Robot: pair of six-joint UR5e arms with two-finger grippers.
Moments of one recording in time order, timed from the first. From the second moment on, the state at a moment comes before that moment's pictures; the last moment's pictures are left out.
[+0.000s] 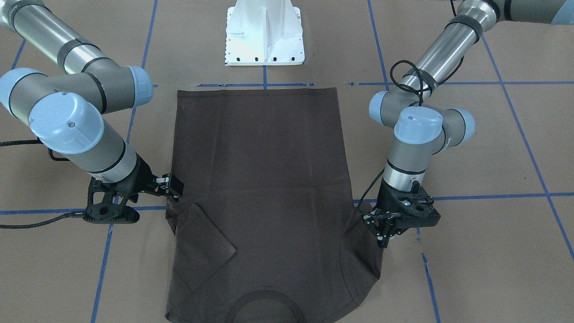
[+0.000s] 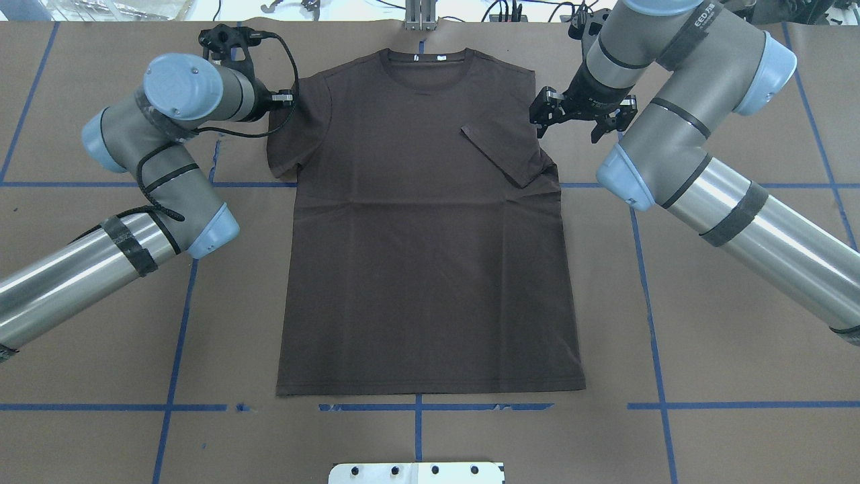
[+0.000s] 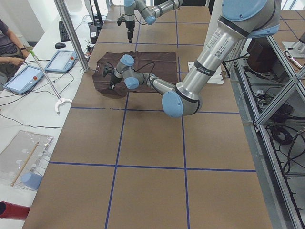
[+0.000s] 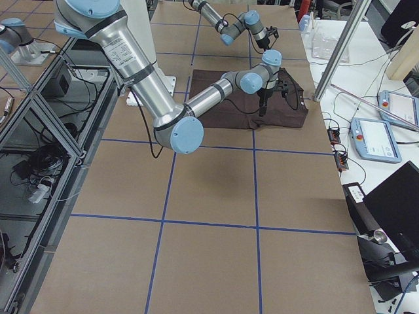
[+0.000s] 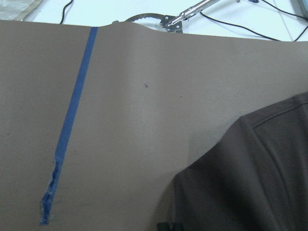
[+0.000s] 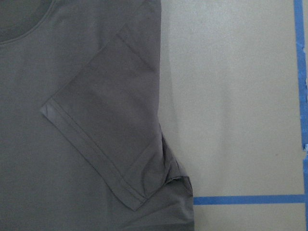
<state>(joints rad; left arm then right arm) -0.81 -2.25 -1.25 -2.20 -1.64 -1.12 0.91 -0.91 1.46 -1.48 2.17 0.95</state>
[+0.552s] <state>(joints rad) -0.72 -2.52 -1.04 -2.10 -1.64 -1.33 0.90 -0.92 1.47 -1.47 2.17 1.00</state>
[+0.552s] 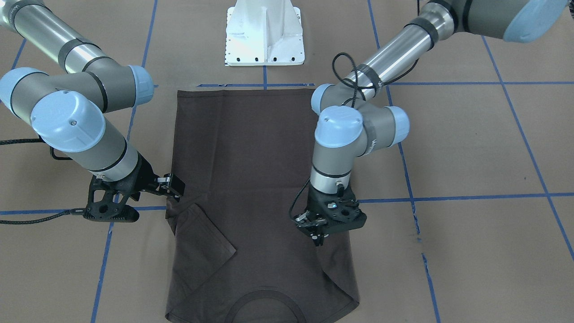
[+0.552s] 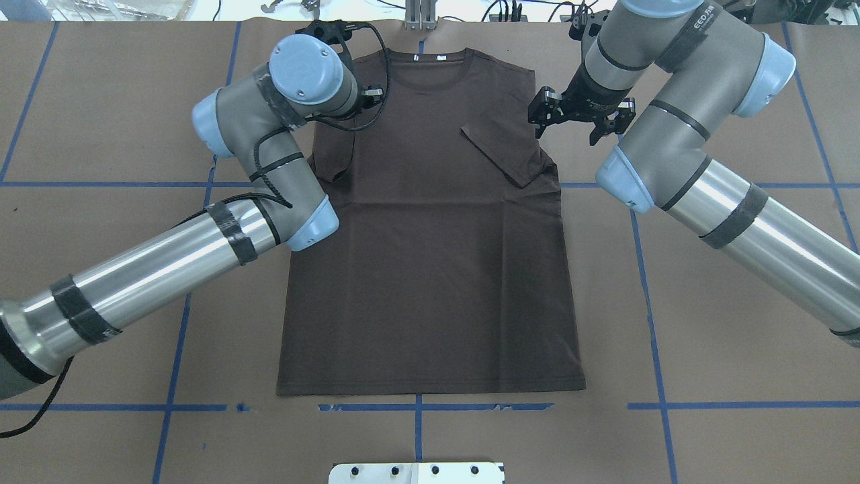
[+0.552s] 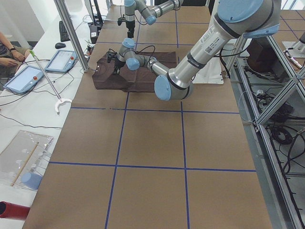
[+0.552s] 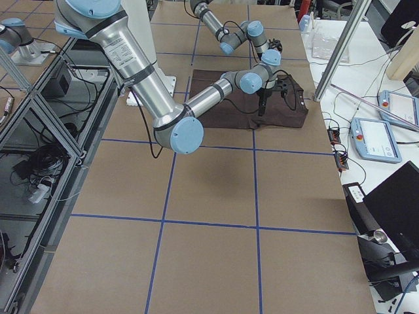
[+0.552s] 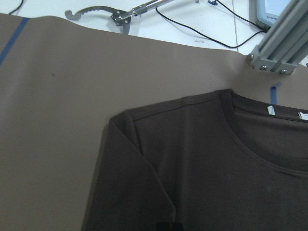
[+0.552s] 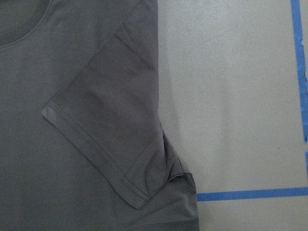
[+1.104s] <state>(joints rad) -0.71 -2.56 -0.96 -2.13 -1.64 -1.35 0.89 -0.92 1.46 -1.44 2.17 1.02</state>
